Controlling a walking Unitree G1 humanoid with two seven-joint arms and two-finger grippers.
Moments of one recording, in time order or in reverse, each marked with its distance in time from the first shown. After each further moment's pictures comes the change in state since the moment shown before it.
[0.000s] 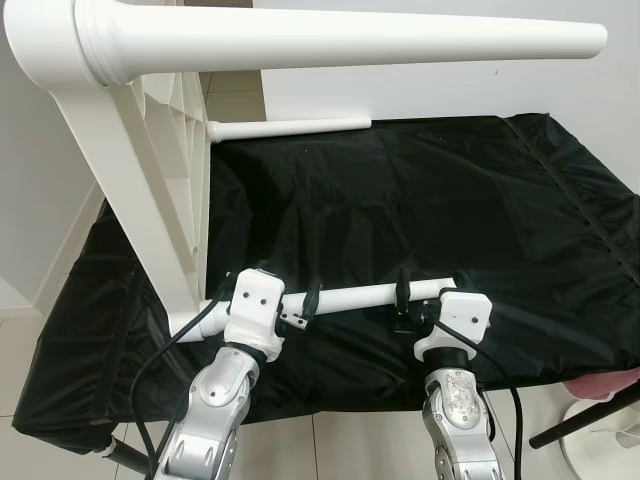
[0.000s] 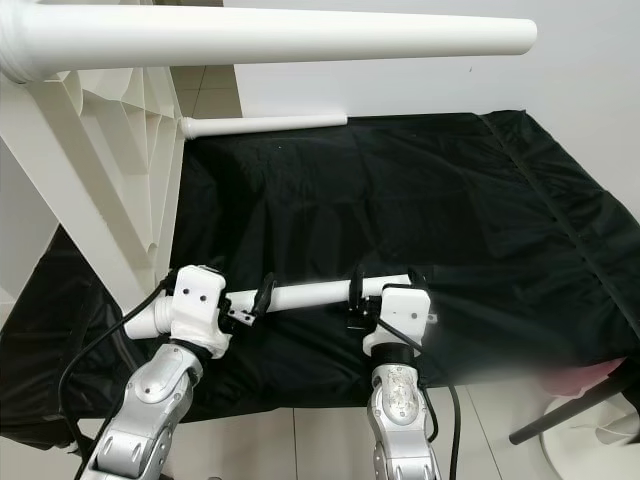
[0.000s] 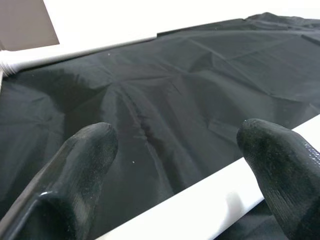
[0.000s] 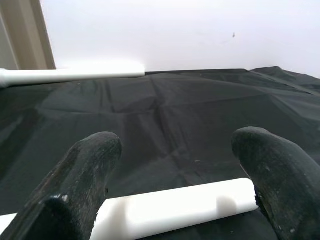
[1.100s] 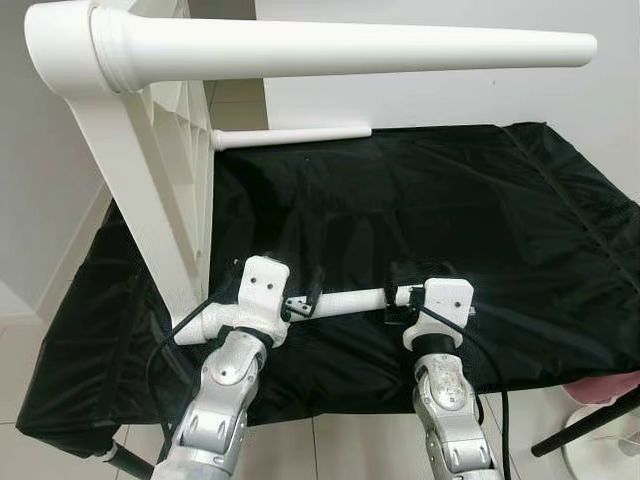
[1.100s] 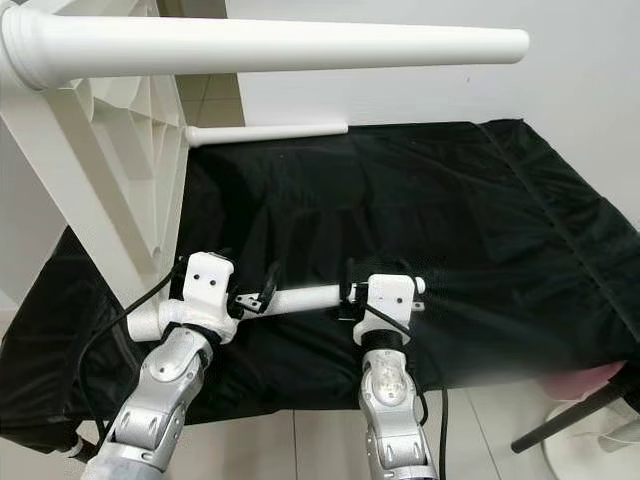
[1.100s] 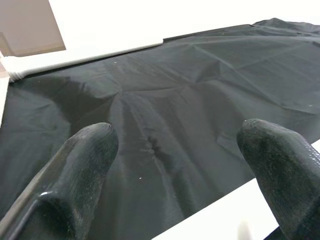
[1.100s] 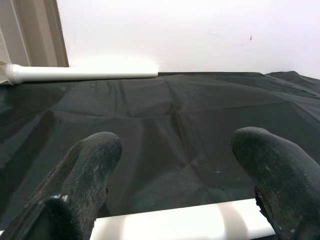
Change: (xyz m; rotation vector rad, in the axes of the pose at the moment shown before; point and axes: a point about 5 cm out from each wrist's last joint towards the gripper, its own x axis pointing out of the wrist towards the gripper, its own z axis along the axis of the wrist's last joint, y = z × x) left arm 0.017 0.000 -0.003 -0.005 0.005 0.010; right arm 0.013 0.018 -0.003 -0.014 0.034 0.070
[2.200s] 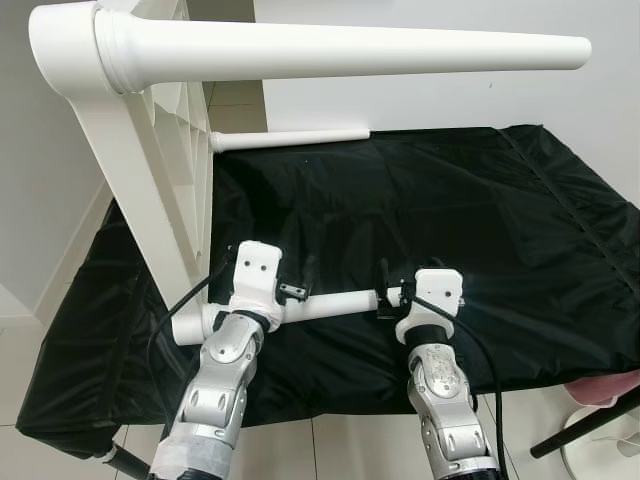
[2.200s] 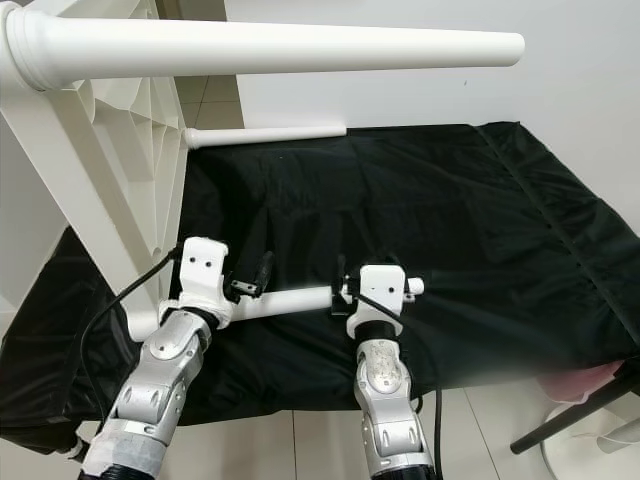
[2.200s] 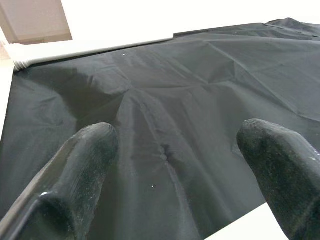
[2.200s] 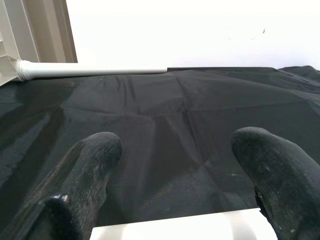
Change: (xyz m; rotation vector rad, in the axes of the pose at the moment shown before) left arm 0.015 0.010 0.002 -0.046 0.037 0.034; right arm 0.010 0.006 0.000 0.013 0.034 0.032
